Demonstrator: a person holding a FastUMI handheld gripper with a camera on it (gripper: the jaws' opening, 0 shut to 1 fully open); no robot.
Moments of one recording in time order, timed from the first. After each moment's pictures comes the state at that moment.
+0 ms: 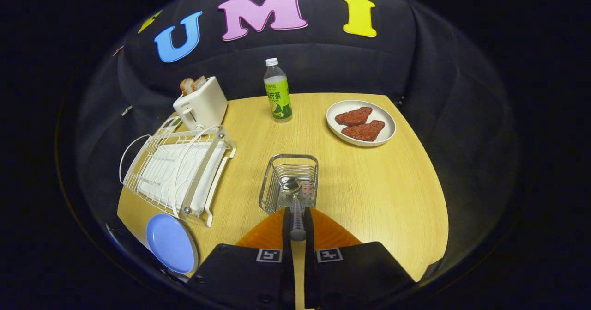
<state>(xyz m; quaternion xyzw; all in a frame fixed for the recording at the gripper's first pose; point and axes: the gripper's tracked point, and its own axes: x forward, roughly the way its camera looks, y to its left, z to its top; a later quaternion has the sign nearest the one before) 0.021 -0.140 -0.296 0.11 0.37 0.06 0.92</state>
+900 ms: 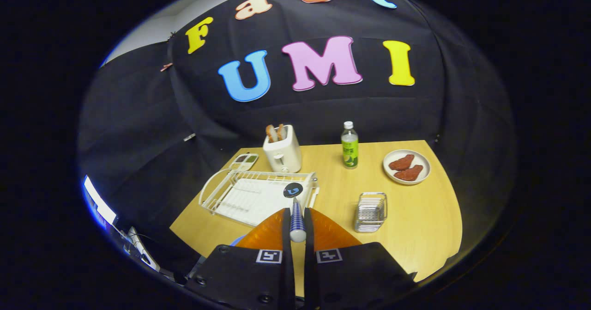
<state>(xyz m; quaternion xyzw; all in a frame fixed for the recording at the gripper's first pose) -0.069 -0.003 -0.106 0.15 0.24 0.20 0.94</state>
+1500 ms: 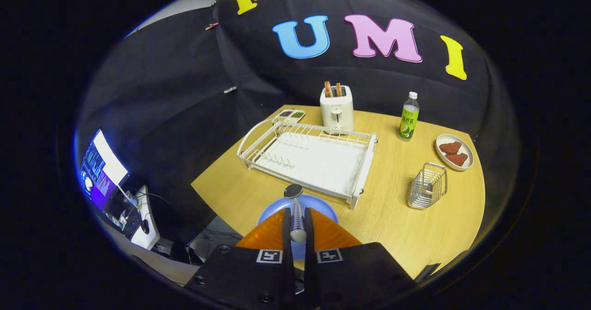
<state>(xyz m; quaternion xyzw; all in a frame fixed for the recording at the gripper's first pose) -0.146 0.103 -0.185 0.07 0.32 0.31 0.89</state>
